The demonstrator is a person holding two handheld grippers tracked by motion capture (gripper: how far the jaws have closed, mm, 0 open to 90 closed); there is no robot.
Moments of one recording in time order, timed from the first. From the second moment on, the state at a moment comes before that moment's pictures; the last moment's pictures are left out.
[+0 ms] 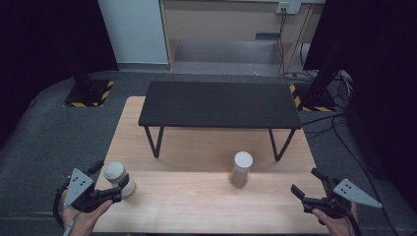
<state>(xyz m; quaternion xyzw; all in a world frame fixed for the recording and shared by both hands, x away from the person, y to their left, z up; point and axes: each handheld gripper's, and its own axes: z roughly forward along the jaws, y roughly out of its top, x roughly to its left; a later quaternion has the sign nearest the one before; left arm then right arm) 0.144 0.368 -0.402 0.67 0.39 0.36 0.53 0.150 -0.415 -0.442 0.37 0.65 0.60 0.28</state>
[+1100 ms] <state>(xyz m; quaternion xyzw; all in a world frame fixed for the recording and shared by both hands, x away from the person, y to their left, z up) 0.139 0.389 -0.410 0.66 0.39 0.32 0.55 0.154 -0.420 -0.446 0.37 0.66 0.60 0.27</state>
